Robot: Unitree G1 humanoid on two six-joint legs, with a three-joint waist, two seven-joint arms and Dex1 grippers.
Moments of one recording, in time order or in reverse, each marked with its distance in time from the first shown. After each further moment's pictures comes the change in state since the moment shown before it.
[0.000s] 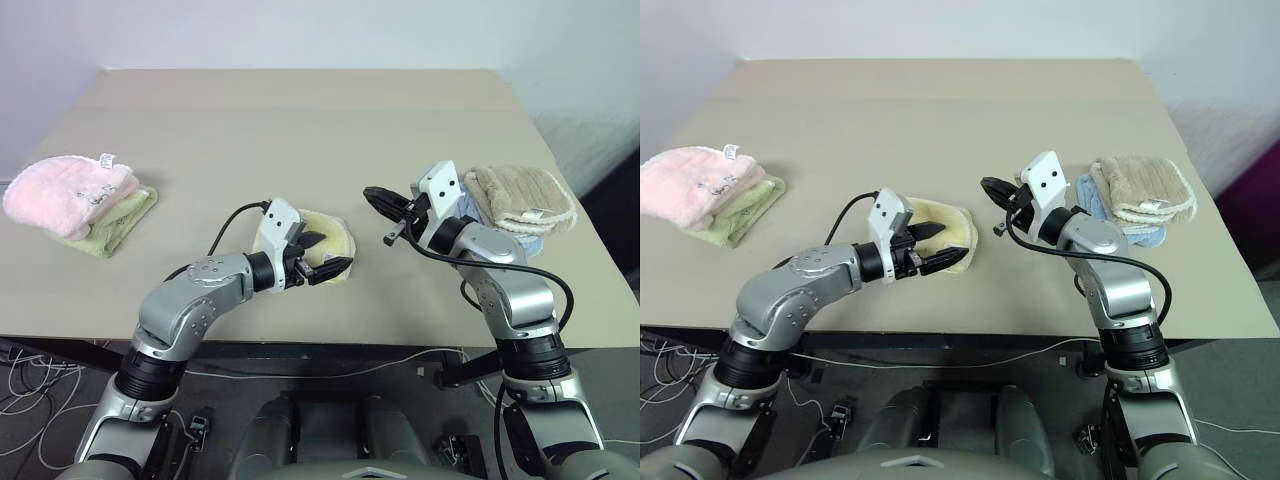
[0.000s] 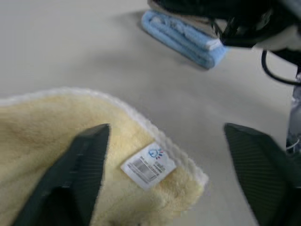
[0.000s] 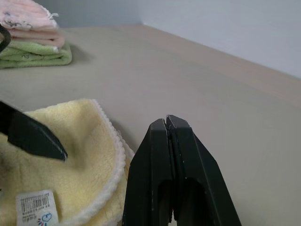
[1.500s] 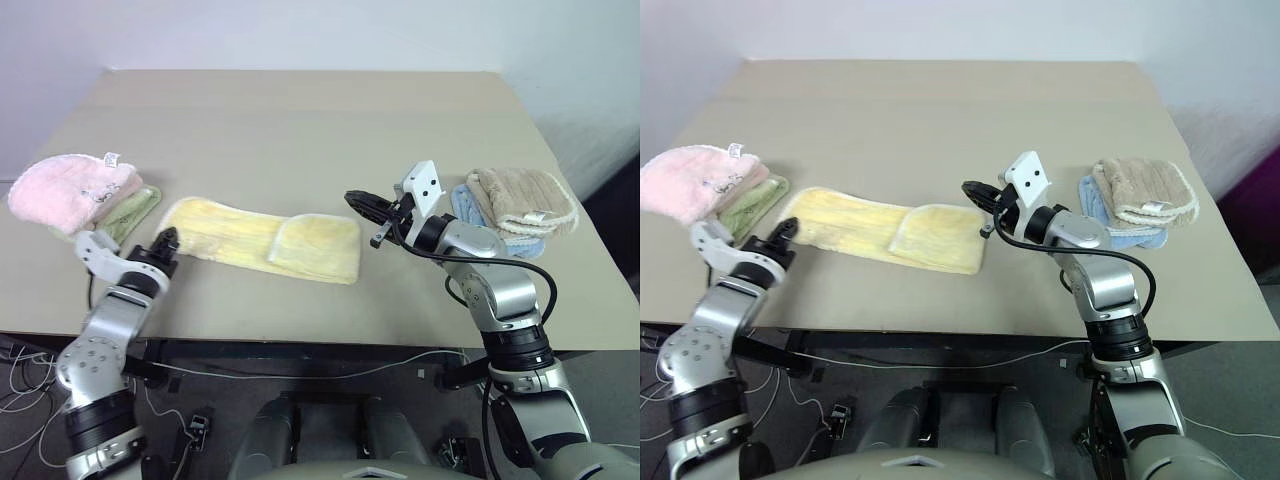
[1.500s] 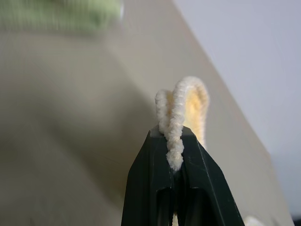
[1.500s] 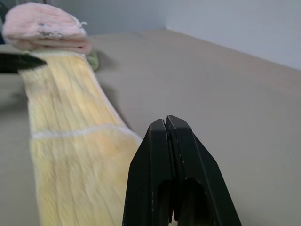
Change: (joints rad) left arm 0.208 -0.067 0.668 0.264 -0.536 -0.219 0.582; right arm -0.045 0.032 0.013 0.059 0.010 -0.007 0.064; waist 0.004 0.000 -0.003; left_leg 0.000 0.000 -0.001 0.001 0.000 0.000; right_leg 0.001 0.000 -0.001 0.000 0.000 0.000
